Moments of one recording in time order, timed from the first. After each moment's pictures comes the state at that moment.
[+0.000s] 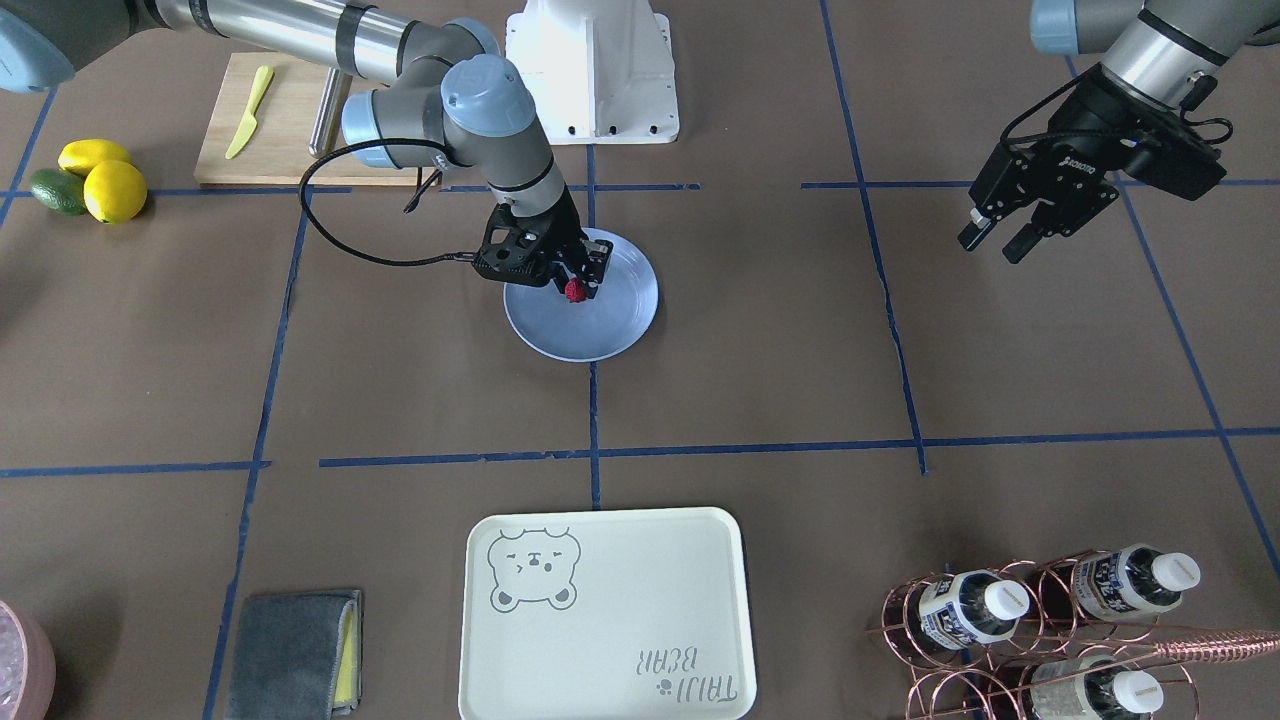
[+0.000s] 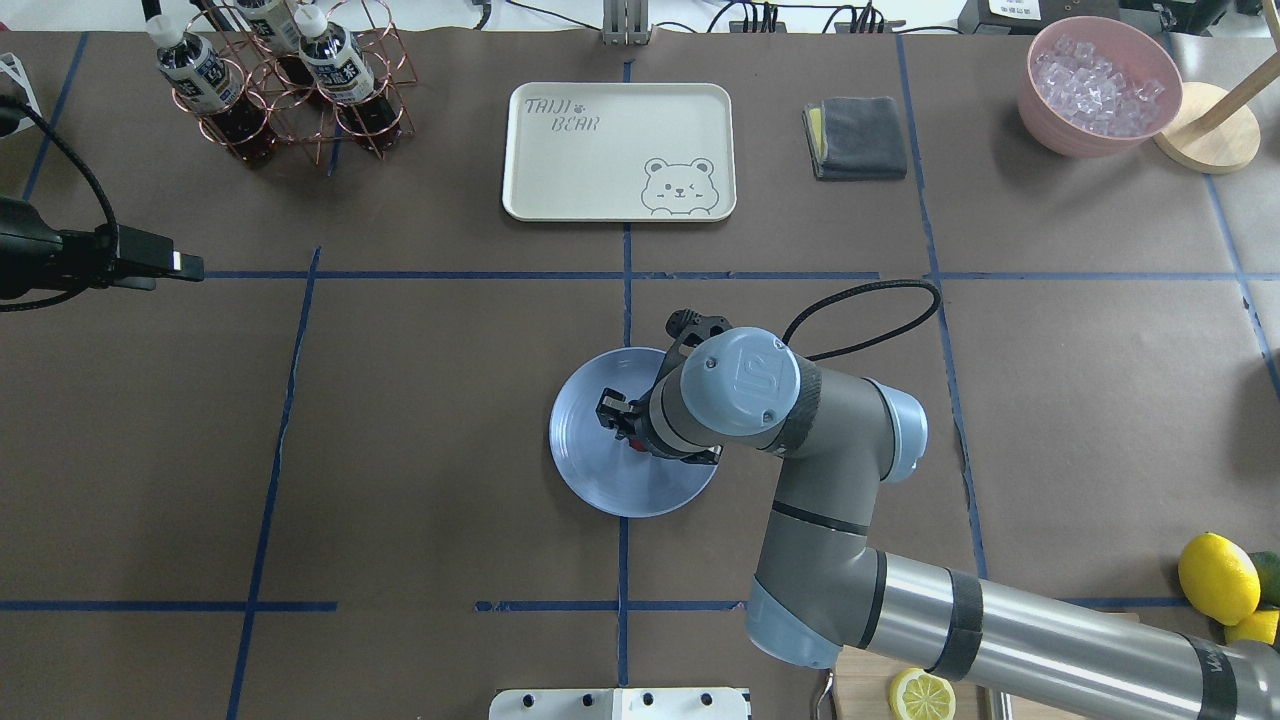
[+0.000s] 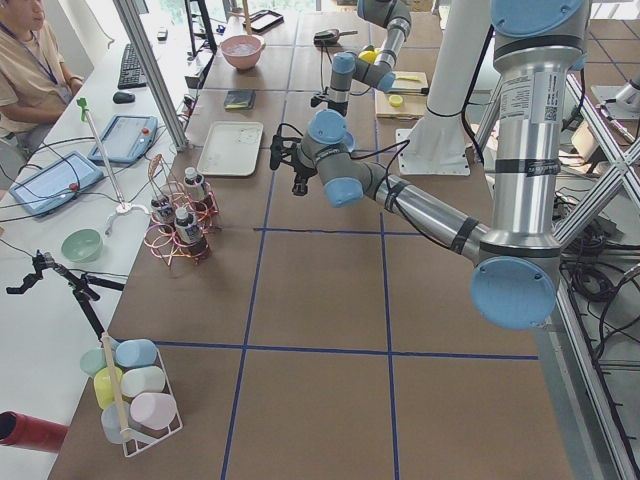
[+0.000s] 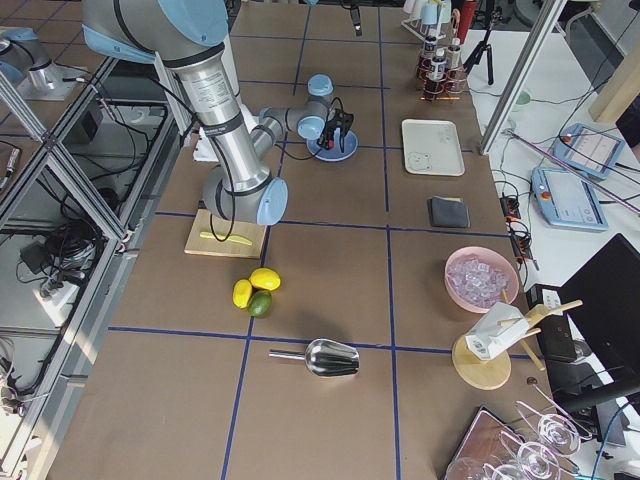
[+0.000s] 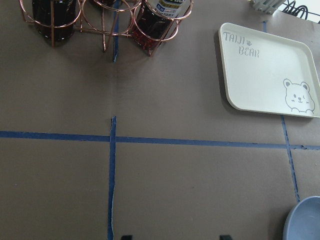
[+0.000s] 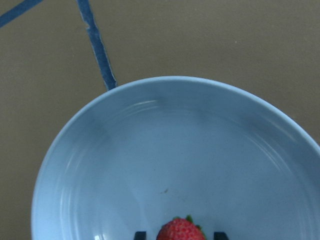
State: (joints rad) left arm -0.99 -1.56 -2.03 -2.24 -2.16 -1.13; right arm 0.39 -0.94 1.57 -1.20 1.79 1.73
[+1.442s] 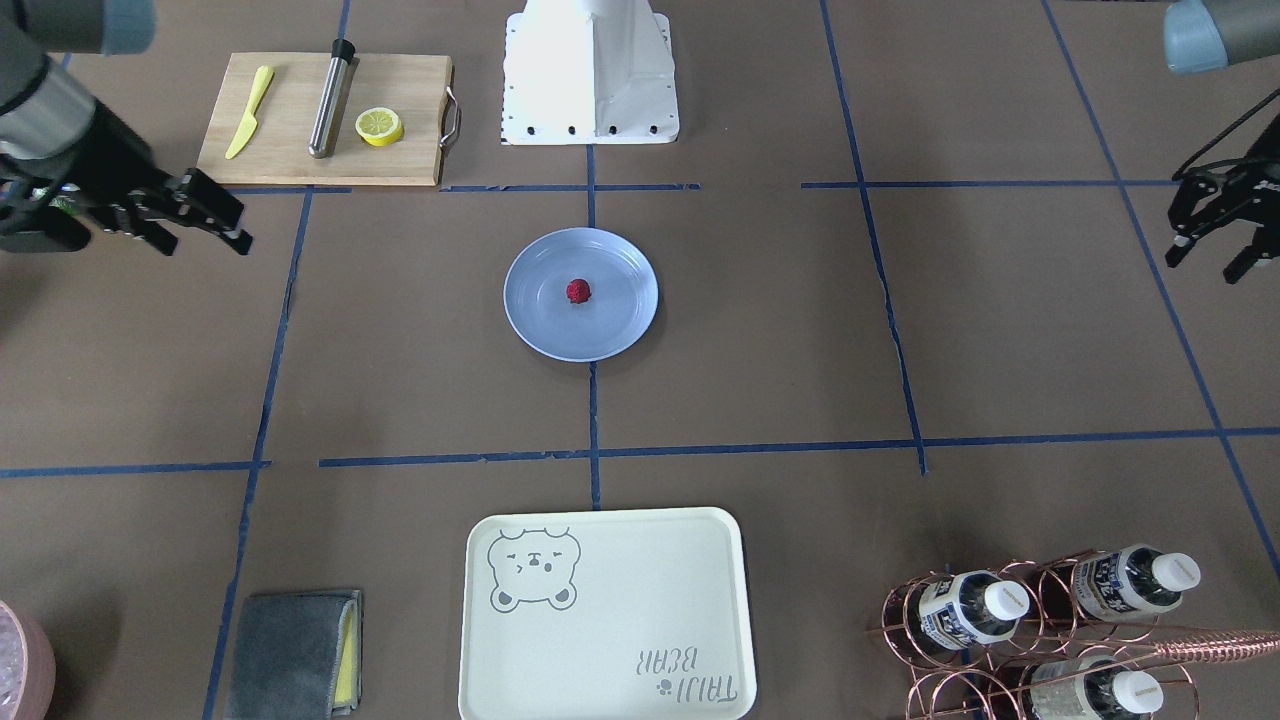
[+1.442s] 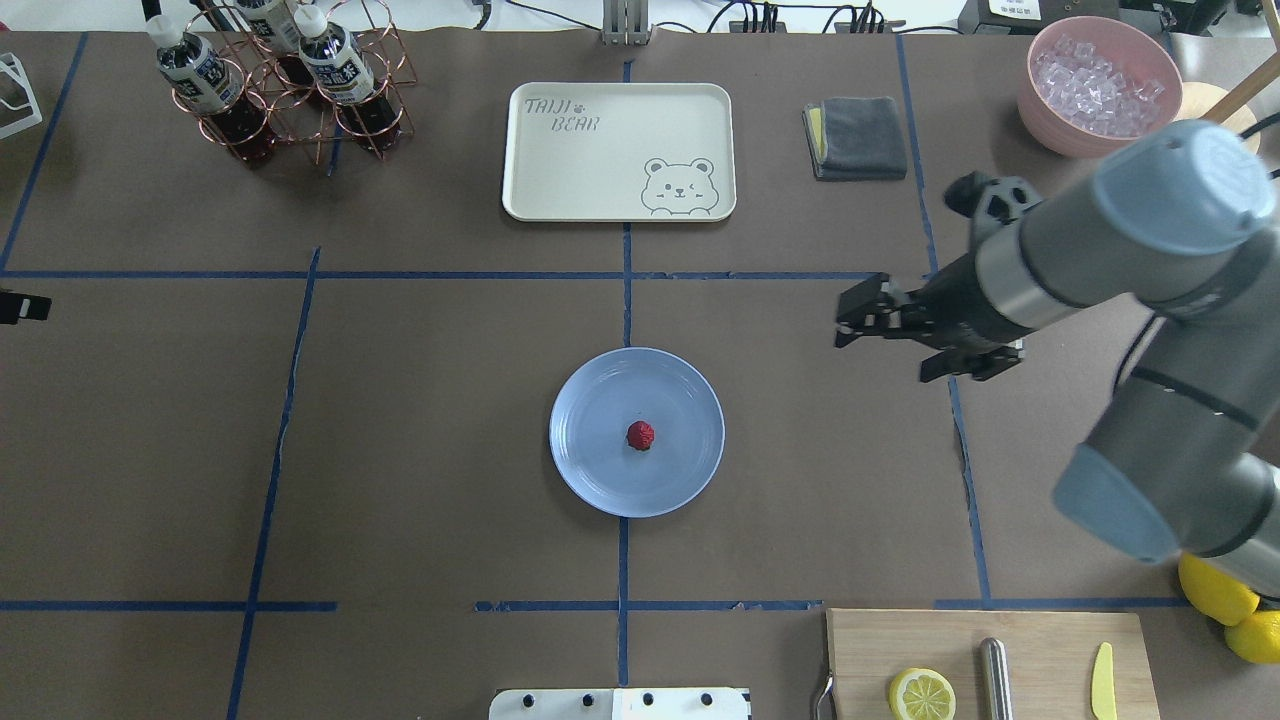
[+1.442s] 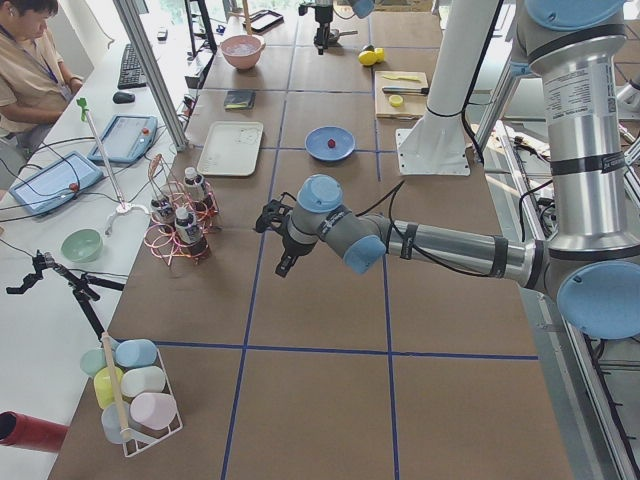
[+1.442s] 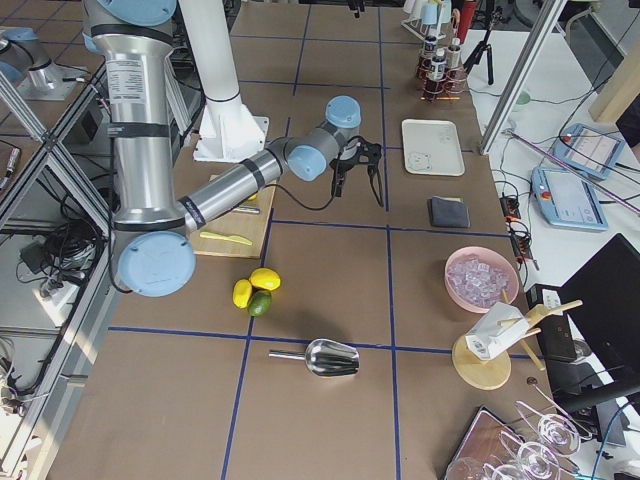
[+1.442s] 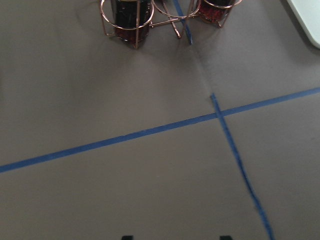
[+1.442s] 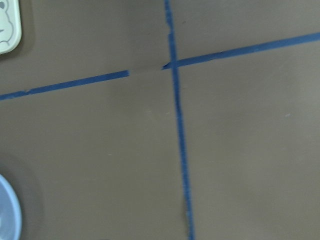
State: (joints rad) left arm -1.33 -1.40 -1.86 -2.06 -2.23 -0.15; right arm 1.05 -1.59 2.05 -1.34 2.35 0.95
